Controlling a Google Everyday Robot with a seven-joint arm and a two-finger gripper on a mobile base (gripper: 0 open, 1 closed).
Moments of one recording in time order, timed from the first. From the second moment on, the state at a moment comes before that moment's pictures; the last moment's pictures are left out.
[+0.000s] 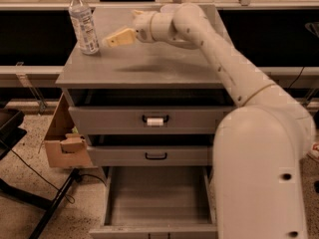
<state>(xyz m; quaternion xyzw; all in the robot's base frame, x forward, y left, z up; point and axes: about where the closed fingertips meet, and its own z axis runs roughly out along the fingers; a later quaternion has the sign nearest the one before) 0.837 0.117 0.917 -0.44 0.63 0.28 0.58</state>
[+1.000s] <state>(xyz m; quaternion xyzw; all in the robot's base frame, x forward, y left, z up) 0.862 0.217 0.901 -0.42 0.59 0.34 0.60</state>
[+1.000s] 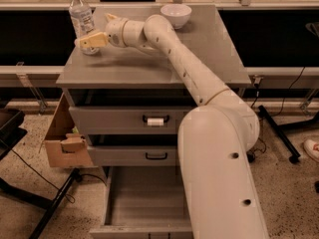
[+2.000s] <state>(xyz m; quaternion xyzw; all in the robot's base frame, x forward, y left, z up) 0.867 0.242 0.894 -0.42 0.58 0.36 0.60</state>
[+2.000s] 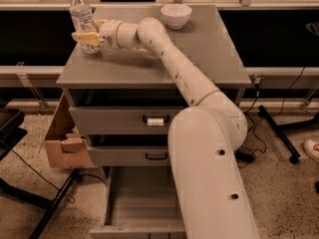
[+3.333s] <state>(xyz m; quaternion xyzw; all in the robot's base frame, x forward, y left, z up) 0.869 0.244 0.888 -0.42 0.59 0.36 0.59</state>
